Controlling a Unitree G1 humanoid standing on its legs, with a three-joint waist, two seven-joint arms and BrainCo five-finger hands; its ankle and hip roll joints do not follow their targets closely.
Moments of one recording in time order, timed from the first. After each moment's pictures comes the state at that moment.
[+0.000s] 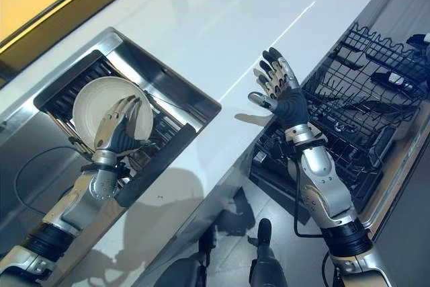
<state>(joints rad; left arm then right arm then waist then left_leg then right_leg) -0.35 0.72 -0.35 0.12 0.41 0.06 0.45 -0.39 -0.52 0.14 -0.26 0.62 -0.04 -0.10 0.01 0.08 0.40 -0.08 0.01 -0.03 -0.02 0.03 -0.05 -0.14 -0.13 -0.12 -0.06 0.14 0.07</state>
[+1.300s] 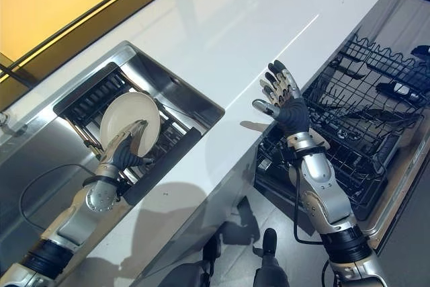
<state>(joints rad) -0.25 0.68 -0.31 0.07 0.32 0.10 0.31 -0.35 -0.50 0.14 -0.23 0.60 -0.05 -0.12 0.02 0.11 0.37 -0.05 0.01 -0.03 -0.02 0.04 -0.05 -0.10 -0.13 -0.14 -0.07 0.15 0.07</state>
